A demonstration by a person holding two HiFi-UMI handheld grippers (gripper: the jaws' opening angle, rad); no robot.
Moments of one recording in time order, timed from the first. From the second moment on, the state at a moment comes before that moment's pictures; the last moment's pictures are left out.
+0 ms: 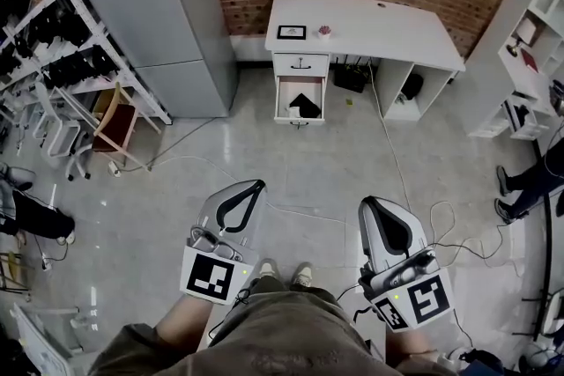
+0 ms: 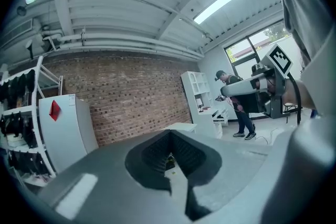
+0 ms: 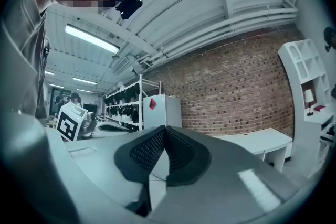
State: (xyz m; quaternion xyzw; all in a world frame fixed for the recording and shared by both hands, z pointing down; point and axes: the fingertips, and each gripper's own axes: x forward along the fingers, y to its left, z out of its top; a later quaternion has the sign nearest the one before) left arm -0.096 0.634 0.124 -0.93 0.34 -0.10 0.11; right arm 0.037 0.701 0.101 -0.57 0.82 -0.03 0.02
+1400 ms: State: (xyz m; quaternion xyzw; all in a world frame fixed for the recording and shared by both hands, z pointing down) left arm -0.061 0.534 0.160 -0.92 0.35 -0.11 0.09; right arm 0.086 0.597 0.141 -0.58 0.81 -0.06 -0.01
